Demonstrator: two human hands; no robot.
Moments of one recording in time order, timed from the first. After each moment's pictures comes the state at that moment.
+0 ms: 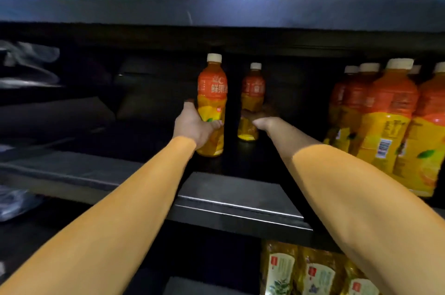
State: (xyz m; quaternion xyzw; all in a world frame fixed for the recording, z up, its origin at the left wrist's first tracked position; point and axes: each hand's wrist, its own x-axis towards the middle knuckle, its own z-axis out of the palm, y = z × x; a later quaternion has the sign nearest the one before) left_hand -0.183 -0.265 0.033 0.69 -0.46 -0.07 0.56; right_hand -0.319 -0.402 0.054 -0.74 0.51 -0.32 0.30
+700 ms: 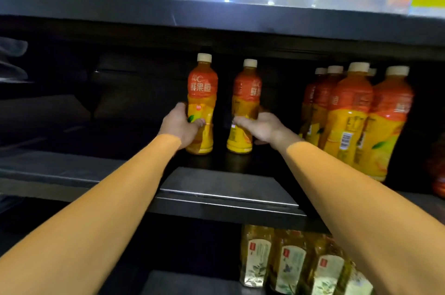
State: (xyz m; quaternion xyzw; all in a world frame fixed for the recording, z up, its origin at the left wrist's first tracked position) left_hand -0.181 -0.264 0.026 0.67 -0.52 -0.09 0.53; right_hand -0.369 -0.354 0.042 -0.76 0.46 -0.36 0.30
